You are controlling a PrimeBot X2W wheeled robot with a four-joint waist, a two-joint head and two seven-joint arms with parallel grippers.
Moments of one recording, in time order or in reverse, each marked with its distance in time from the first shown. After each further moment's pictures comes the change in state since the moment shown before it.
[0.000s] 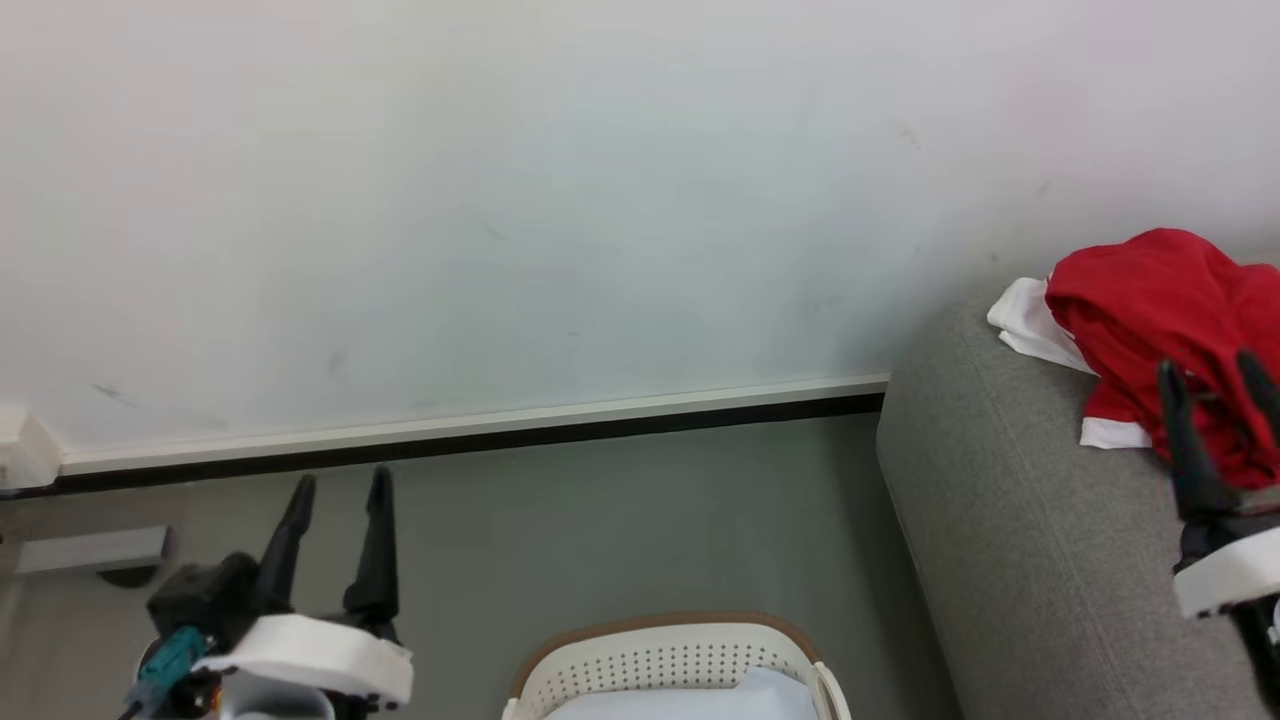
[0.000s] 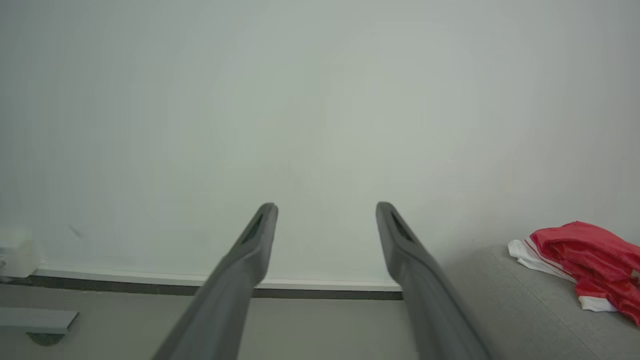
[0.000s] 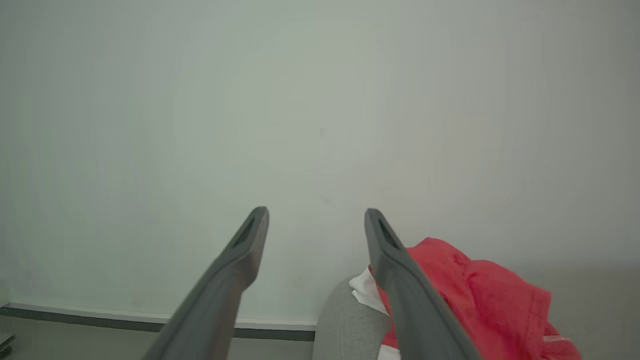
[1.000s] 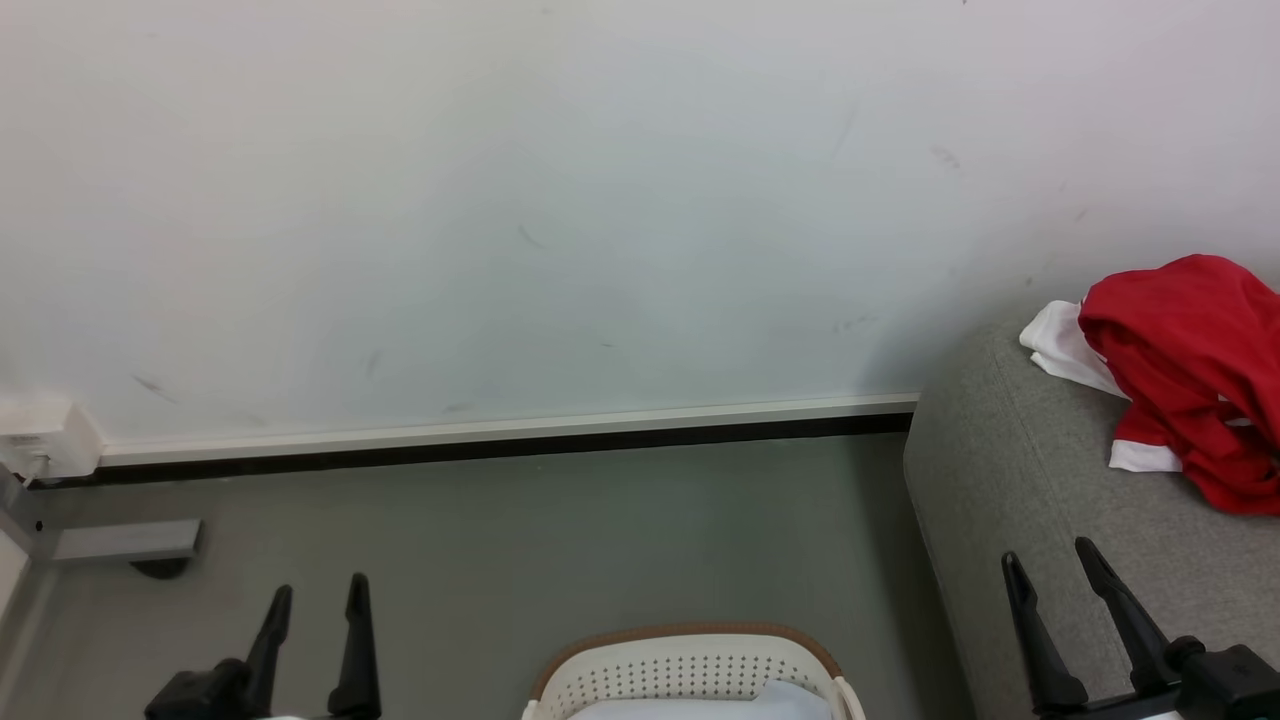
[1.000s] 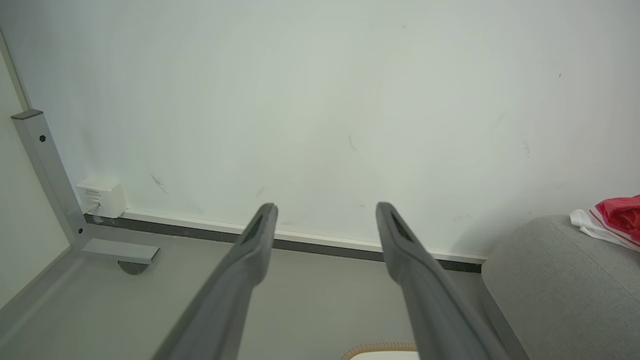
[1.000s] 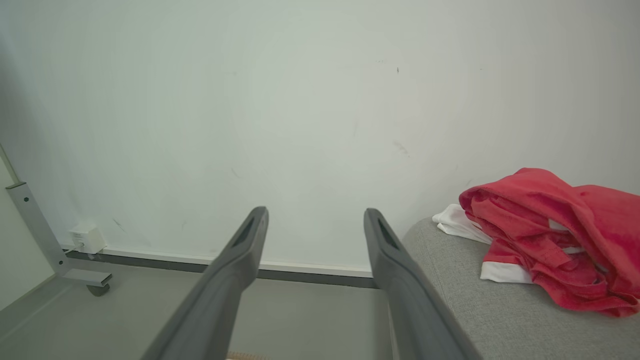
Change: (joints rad) left arm 0.168 -0.143 0.234 0.038 0.223 -0.105 0.000; right arm 0.386 0.284 -0.103 -0.235 -0.290 0.000 -0.003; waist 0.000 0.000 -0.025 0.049
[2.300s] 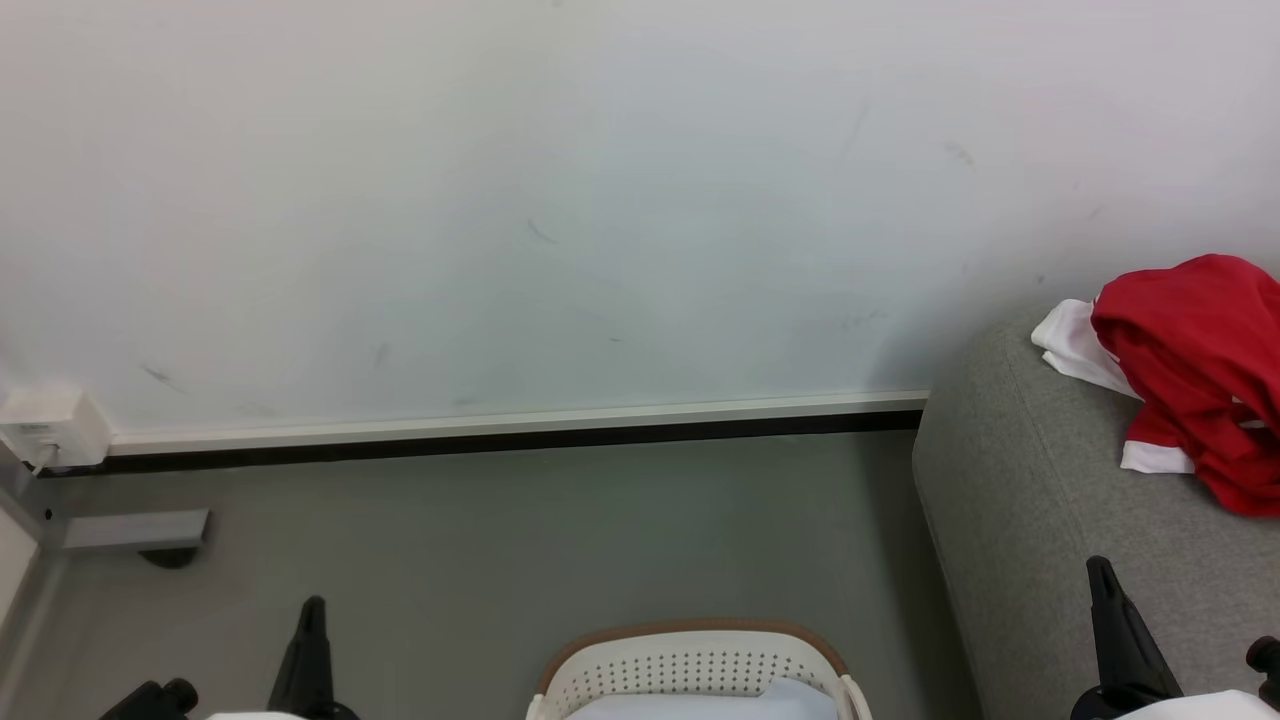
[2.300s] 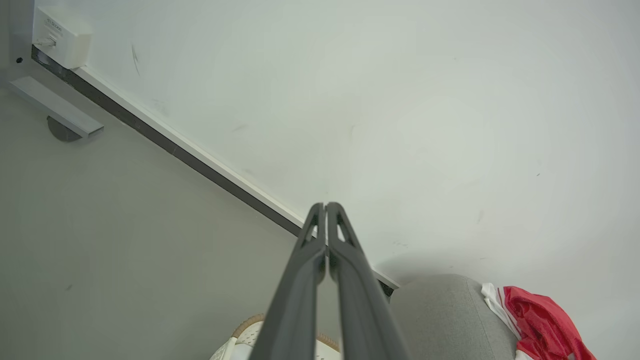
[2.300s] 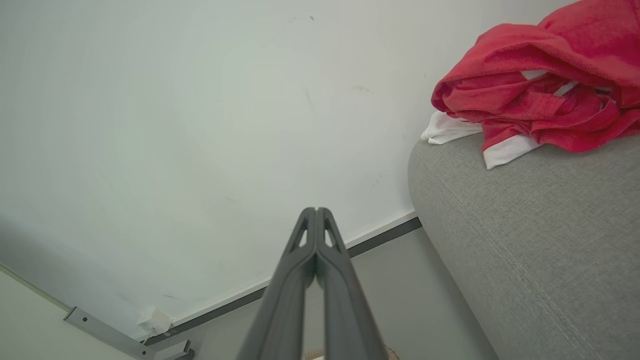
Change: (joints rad) left arm -0.004 -0.012 0.016 0.010 -0.510 -0.016 0.140; right arm -0.004 0.045 -0.076 0.049 0.471 0.000 0.121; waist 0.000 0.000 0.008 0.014
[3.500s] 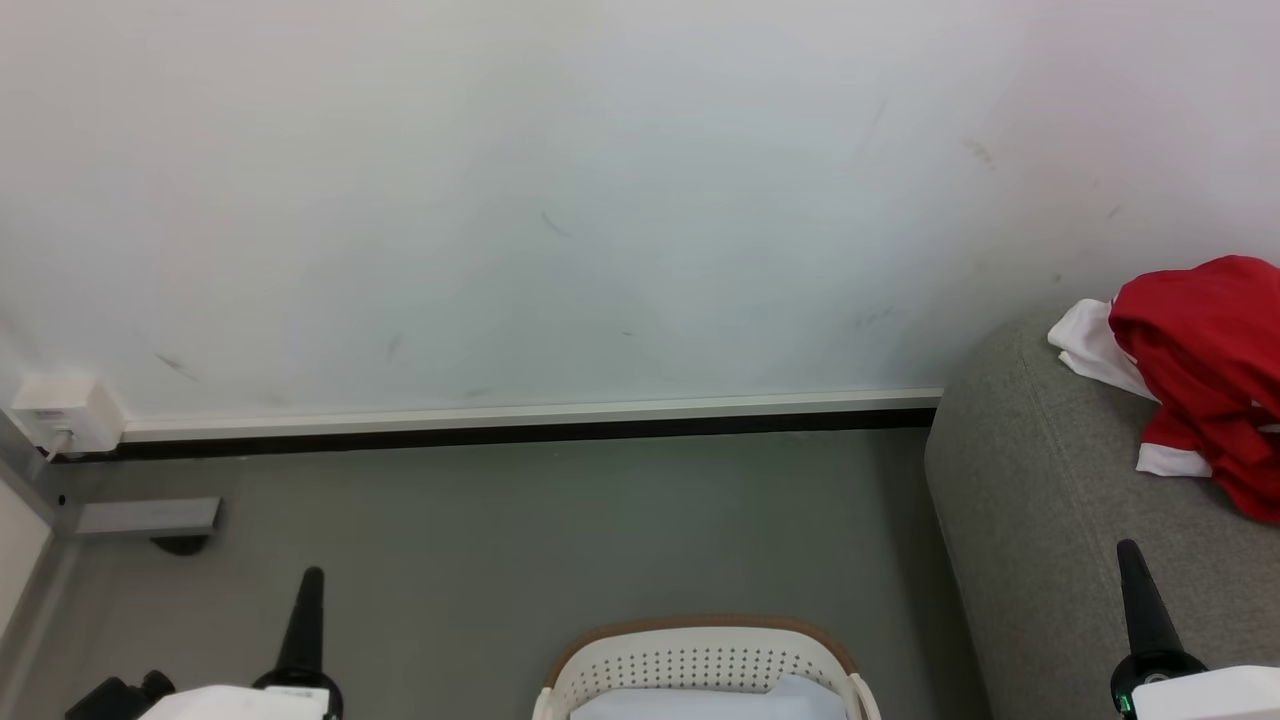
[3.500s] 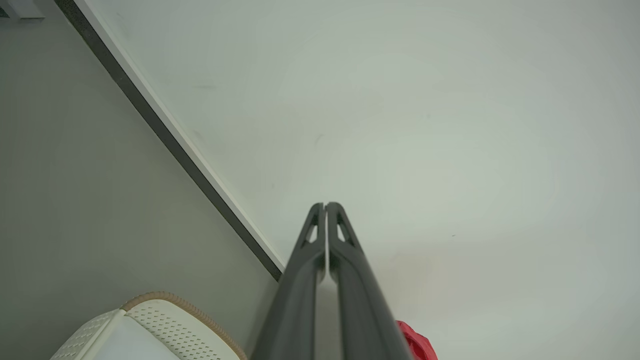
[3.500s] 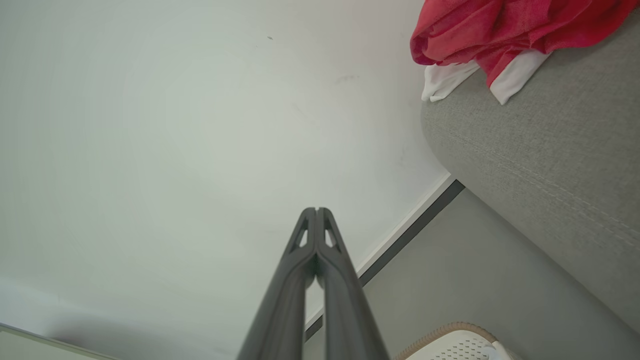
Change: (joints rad) left arm -0.030 0.002 0.016 -0.044 -0.429 0.000 0.114; right arm -0.038 0.022 -0.066 0.010 0.408 0.000 0.096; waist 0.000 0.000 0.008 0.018
